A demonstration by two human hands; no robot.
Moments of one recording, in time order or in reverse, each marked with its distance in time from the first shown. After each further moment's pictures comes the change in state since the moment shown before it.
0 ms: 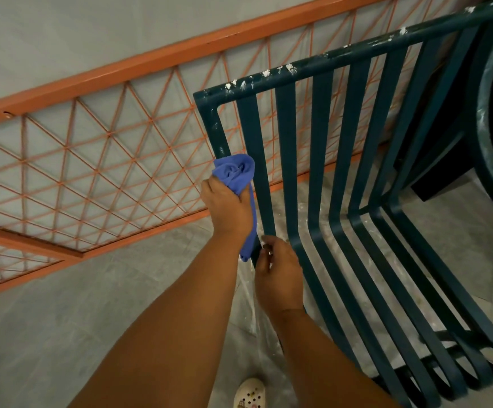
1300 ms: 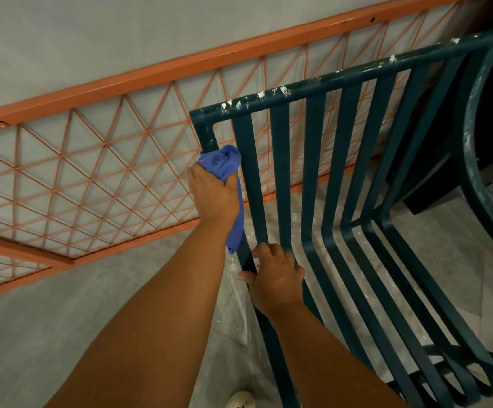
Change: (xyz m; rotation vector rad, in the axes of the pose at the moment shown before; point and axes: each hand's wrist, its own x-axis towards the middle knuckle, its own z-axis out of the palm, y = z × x) left_hand 0.040 0.030 -0.013 -0.148 0.054 -0.005; right_hand 0.032 -0.013 -0.022 -0.576 -0.329 -0.059
